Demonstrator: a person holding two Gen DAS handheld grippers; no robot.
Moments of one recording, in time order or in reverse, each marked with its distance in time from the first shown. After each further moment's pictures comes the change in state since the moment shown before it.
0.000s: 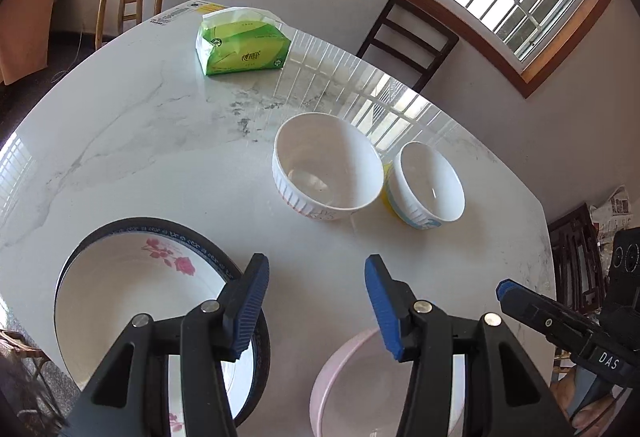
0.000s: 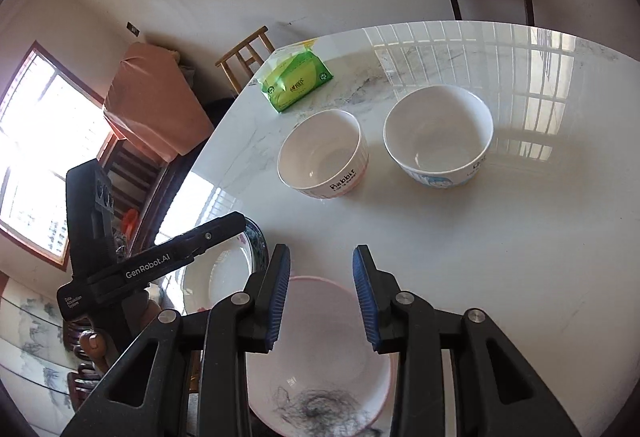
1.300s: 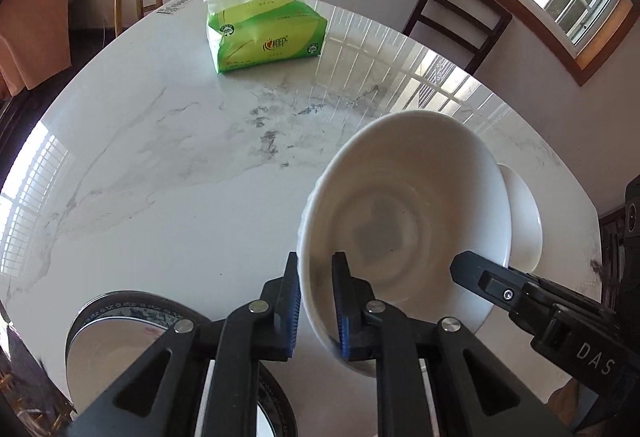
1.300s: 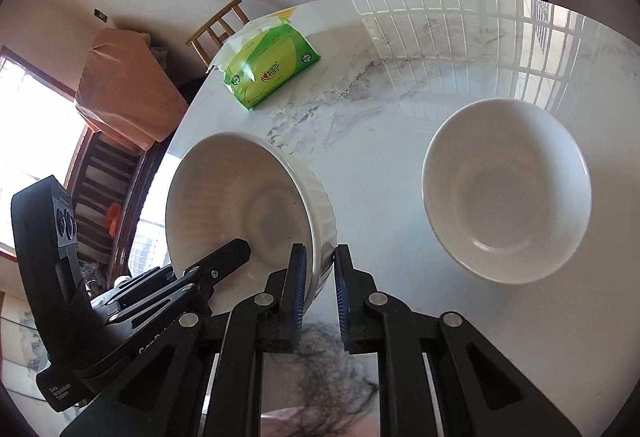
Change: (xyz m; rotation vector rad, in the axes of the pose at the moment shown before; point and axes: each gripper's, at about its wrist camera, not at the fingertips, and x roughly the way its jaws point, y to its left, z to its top) left arm 0.054 0.004 0.040 0.002 0.062 0.171; right arm 0.092 0.005 0.064 0.023 0.094 -0.045
